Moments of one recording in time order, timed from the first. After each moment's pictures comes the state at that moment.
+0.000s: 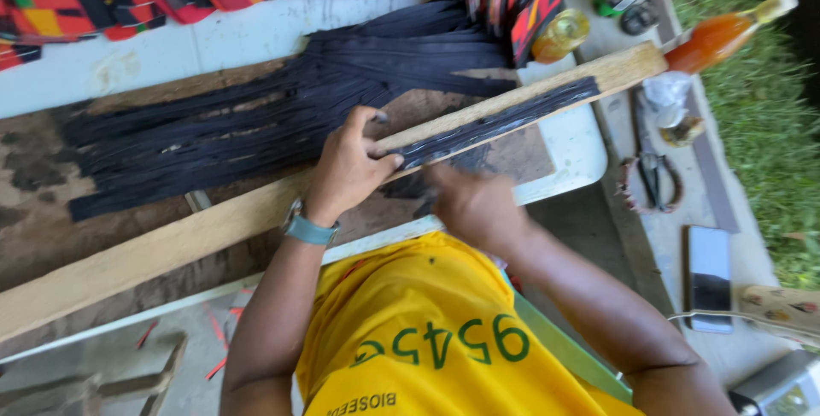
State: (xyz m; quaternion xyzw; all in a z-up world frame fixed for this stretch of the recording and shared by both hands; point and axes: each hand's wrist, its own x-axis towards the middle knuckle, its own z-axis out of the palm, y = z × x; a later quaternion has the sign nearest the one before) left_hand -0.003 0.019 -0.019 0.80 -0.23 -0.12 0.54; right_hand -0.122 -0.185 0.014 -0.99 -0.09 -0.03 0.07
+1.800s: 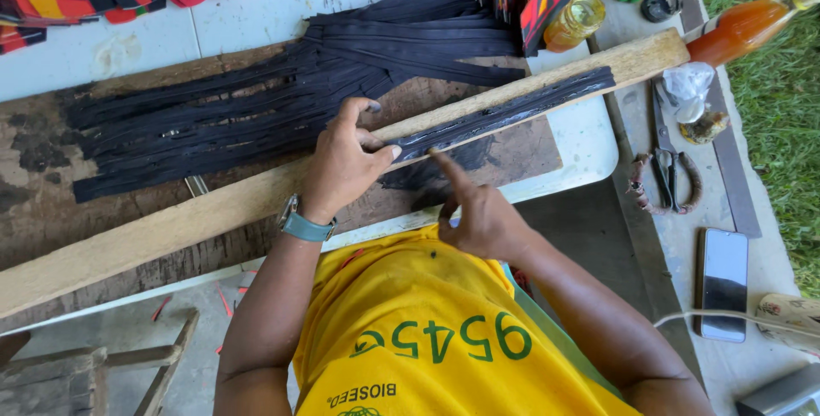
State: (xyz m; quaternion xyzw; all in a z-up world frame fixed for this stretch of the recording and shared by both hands) left_hand -0.014 0.016 -0.018 0.83 -0.22 -0.08 0.51; right_hand -0.141 -0.190 0.019 -0.93 -0.02 0.09 0.35
